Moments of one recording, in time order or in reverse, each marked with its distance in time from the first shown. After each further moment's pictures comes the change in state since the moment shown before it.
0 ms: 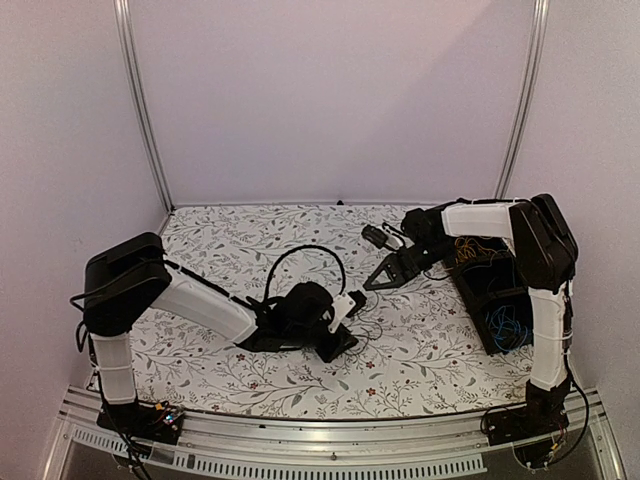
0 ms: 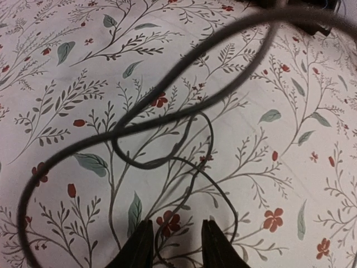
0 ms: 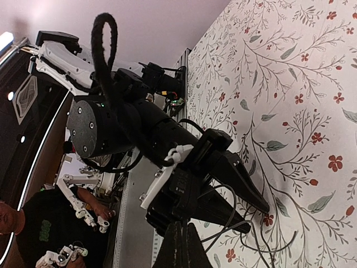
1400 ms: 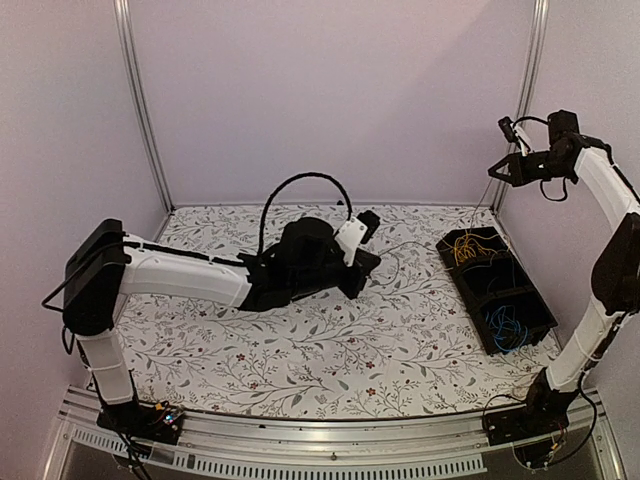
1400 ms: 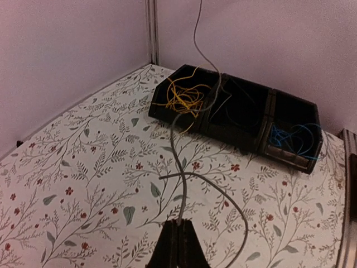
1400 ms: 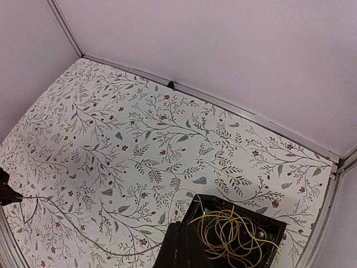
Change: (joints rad) left arm 0.045 -0.158 0.157 0.010 -0.117 0.064; right arm -0.613 -0.404 0.235 0.148 0.627 0.145
